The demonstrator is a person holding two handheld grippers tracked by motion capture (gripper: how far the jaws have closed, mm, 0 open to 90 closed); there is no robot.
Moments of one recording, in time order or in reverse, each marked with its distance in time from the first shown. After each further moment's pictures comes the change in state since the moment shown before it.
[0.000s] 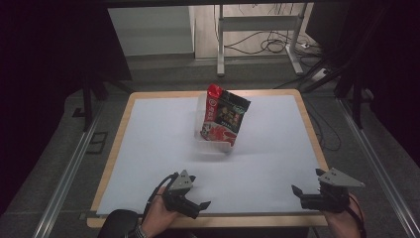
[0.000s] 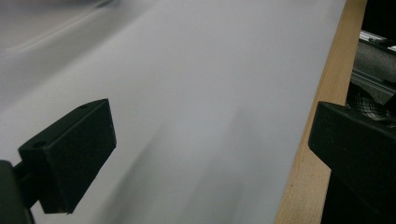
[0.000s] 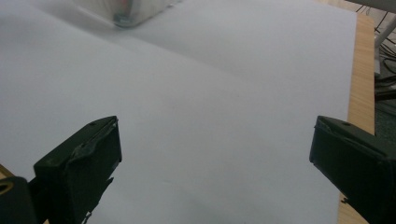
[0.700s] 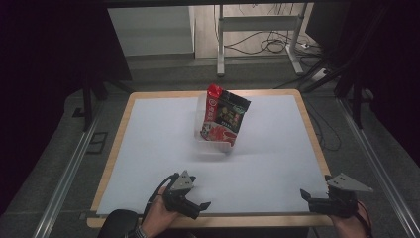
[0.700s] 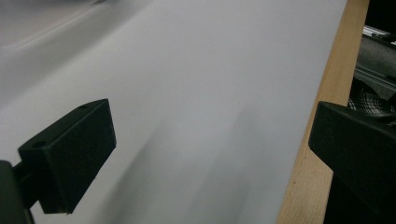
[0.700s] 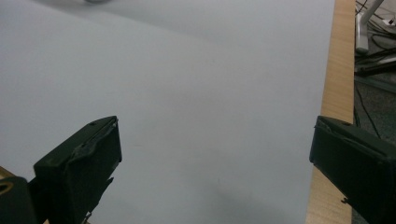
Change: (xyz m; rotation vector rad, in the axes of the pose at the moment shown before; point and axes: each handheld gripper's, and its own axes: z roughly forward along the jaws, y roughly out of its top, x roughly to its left) left arm -0.001 -0.001 0.002 0.010 0.004 0.008; right arm -0.016 -0.025 -0.005 0.043 -0.041 0.058
